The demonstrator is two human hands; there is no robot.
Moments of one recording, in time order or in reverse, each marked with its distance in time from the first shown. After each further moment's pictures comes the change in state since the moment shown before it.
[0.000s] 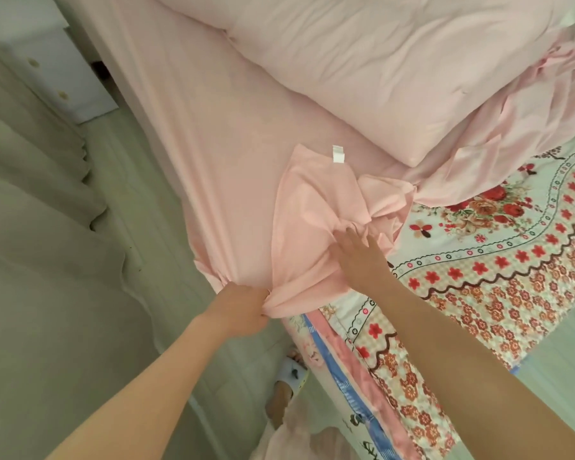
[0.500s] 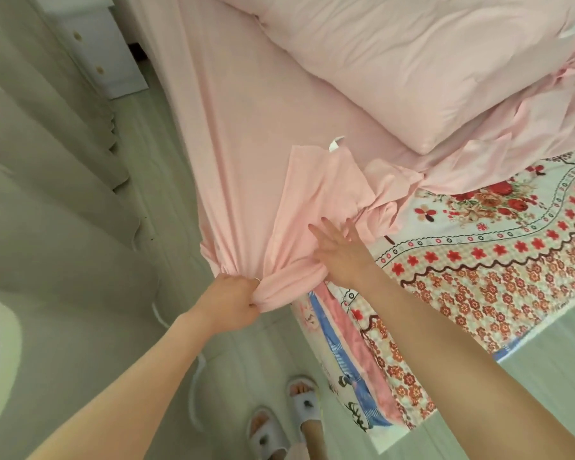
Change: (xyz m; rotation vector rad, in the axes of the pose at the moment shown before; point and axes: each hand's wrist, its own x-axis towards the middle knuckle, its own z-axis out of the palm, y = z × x) left_hand -0.079 0.029 0.047 -0.140 0.142 -0.138; right_hand -0.052 -0.047 -0.002 -0.139 -0.084 -0.275
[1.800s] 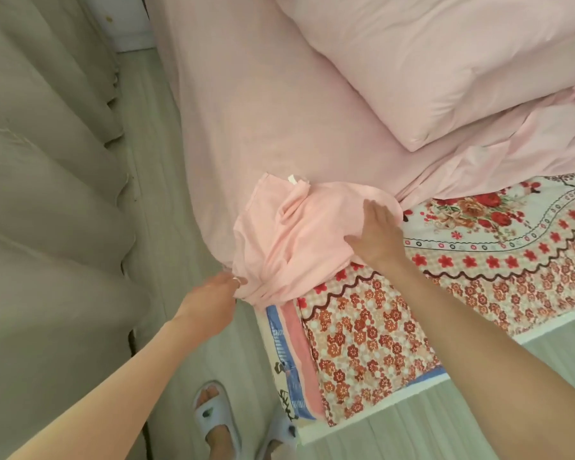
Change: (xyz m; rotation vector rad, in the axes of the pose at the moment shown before) left_hand 0.016 0.082 0.076 -0.223 0.001 -0.306; right_hand -0.036 0.113 0.059 0.578 0.171 0.479
